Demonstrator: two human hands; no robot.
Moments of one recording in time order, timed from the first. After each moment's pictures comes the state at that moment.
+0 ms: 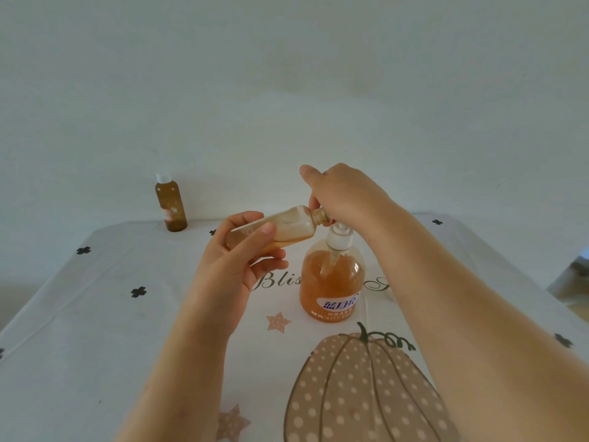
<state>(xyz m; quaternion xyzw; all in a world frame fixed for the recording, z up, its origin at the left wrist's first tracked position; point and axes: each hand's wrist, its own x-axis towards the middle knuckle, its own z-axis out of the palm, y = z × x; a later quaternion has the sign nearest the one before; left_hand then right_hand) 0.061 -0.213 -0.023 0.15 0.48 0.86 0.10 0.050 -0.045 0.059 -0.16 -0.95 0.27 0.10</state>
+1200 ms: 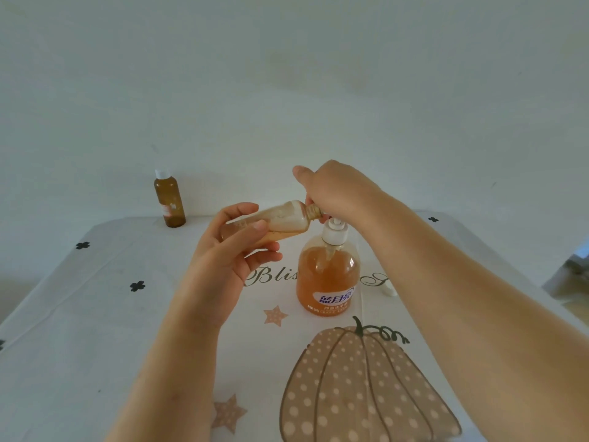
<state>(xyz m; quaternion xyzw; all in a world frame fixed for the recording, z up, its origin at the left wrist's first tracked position) 0.056 -0.218 -0.025 0.19 0.48 0.85 0.10 0.044 -0.047 0.059 -0.16 -0.95 0.25 0.08</state>
